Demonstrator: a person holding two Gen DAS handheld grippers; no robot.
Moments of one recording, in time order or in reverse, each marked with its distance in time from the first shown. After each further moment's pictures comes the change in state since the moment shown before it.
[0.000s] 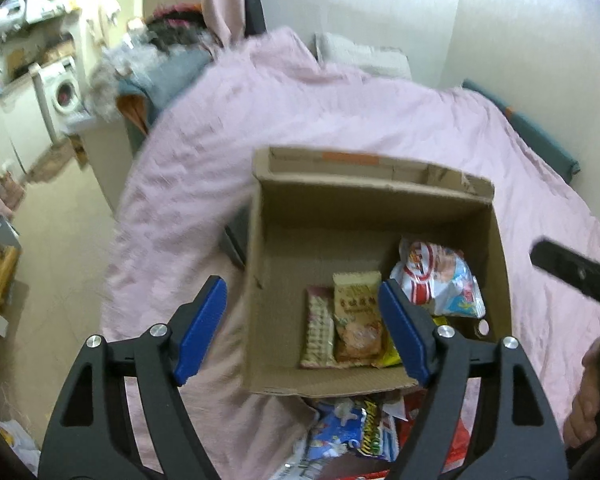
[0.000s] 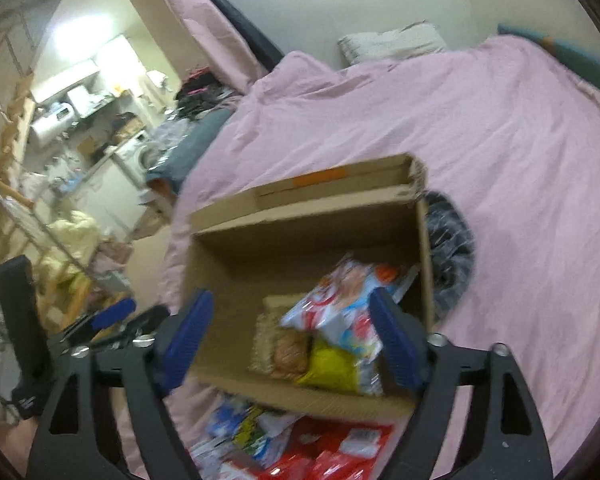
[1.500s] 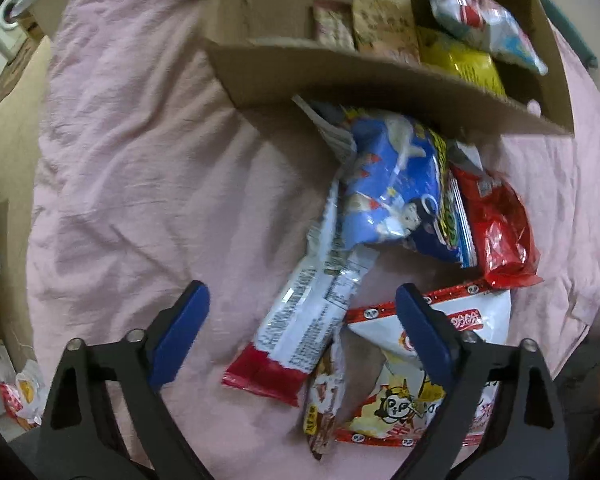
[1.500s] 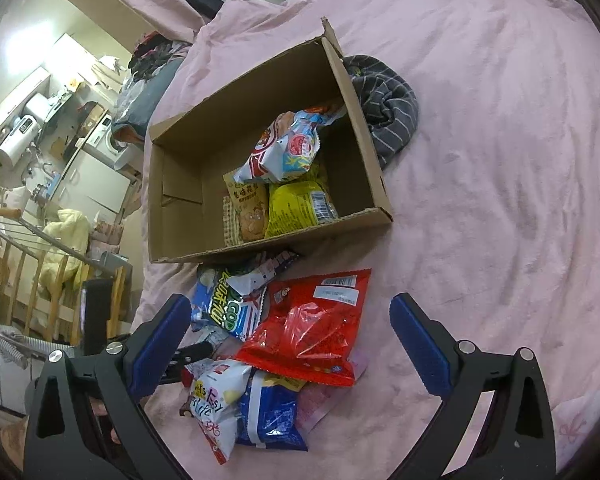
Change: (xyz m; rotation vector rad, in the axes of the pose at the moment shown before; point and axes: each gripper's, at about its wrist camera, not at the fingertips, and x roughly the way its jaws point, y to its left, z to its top) left arm 0.071 0.010 -0.144 0.049 0.686 -0.078; right arm -0.025 -0.040 -0.100 0.207 0.198 -0.057
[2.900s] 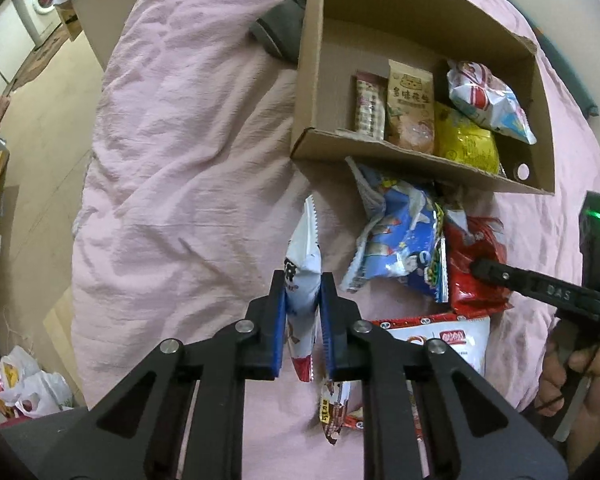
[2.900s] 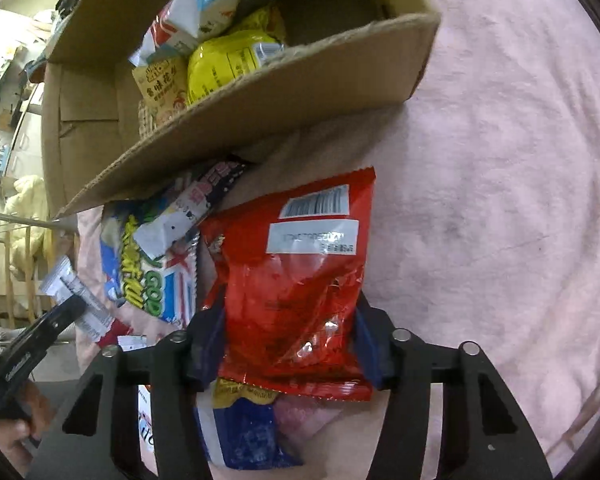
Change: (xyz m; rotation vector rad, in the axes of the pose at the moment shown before) left arm -0.059 0.037 -0.004 -0.122 -0.149 -0.014; right arm 0.109 -0.017 -0.013 0.093 0.345 -0.120
